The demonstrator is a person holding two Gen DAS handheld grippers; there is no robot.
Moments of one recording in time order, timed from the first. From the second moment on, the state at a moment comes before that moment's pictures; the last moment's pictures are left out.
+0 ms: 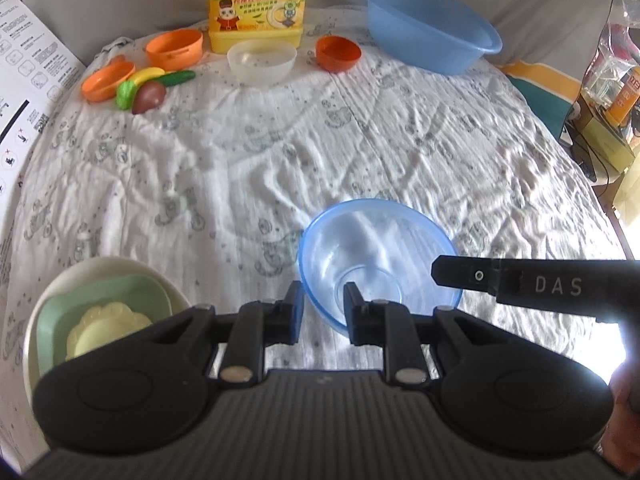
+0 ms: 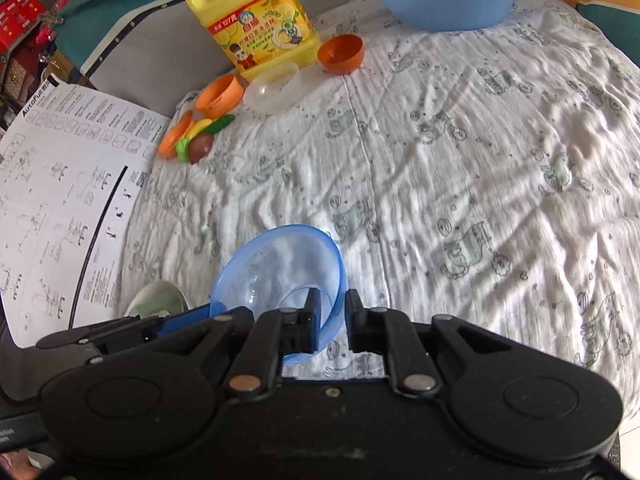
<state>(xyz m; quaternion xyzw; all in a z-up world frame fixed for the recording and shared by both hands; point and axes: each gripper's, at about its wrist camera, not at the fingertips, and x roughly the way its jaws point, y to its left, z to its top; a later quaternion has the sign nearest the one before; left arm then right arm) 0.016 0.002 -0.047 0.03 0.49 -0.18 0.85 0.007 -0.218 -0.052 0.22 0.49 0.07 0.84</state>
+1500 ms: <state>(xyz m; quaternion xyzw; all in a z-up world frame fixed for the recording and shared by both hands) 0.011 0.021 -0.034 0.05 0.44 -0.14 0.88 0.006 -0.237 -0.048 0.21 0.45 0.02 0.87</state>
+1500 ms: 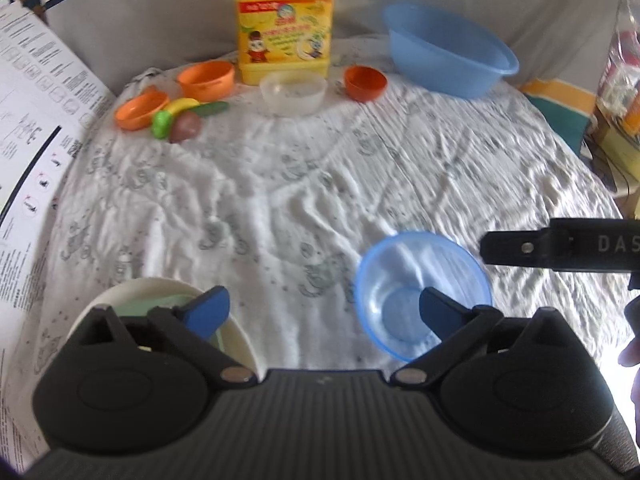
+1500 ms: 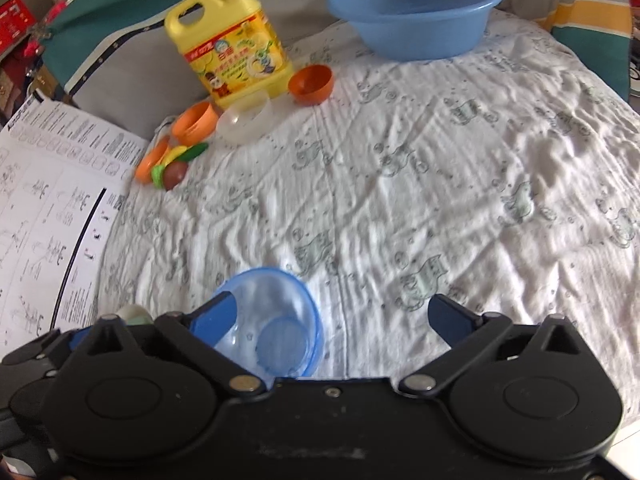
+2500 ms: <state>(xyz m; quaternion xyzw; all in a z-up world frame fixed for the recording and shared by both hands) 0.080 0.047 -0.027 0.02 0.43 -0.11 0.90 0.071 -0.227 -0.041 0.19 0.46 0.03 0.87</state>
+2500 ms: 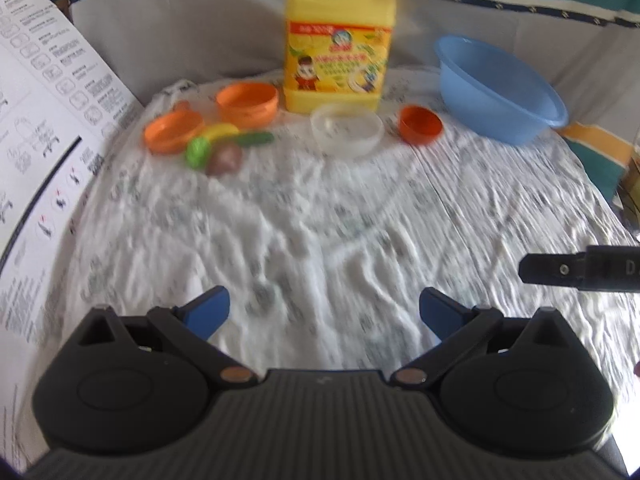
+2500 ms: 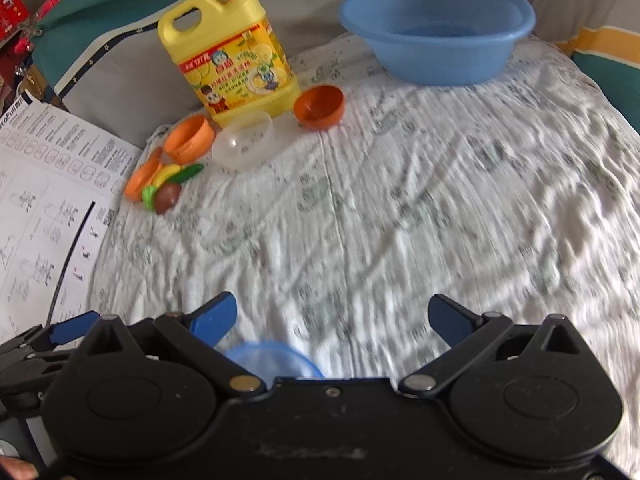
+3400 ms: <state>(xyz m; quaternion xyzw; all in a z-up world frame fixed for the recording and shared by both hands) 0.271 0.023 -0.059 0.00 0.42 -0.09 0.90 0.275 -0.191 -0.056 0.24 0.47 0.06 0.85</state>
